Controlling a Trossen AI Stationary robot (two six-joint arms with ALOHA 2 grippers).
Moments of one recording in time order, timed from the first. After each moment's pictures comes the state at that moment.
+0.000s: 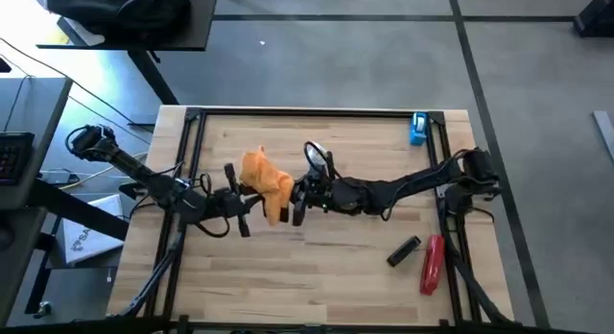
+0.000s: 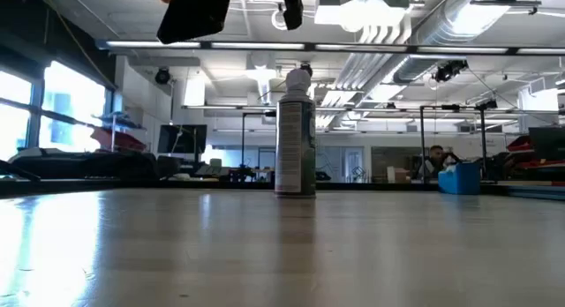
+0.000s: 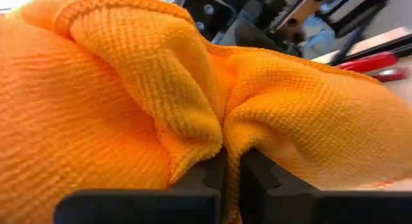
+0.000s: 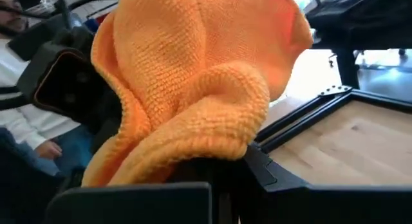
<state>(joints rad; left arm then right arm) -0.52 1.04 0.71 0.15 -0.81 0.33 0.22 1.80 1.27 0.51 0.42 0.46</state>
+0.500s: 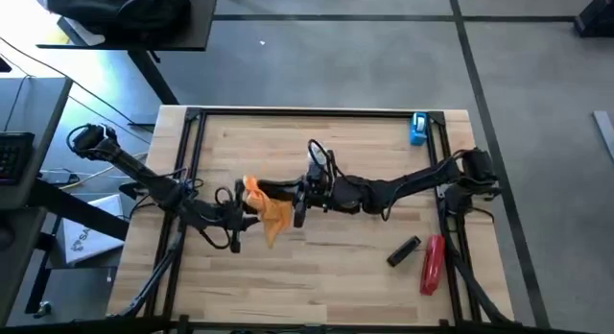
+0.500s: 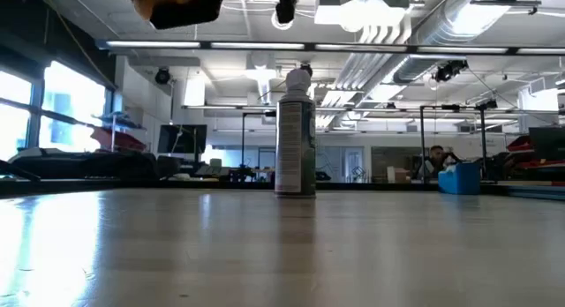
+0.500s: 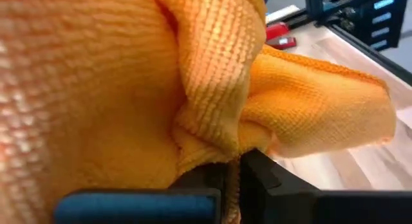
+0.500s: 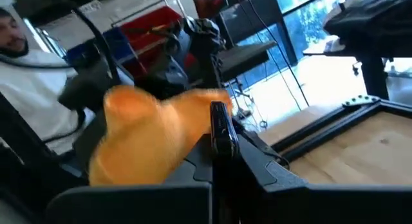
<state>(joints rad) -0.56 1.05 0.63 0.02 -0.61 0.18 0.21 1.81 1.27 0.61 0.37 0.44</state>
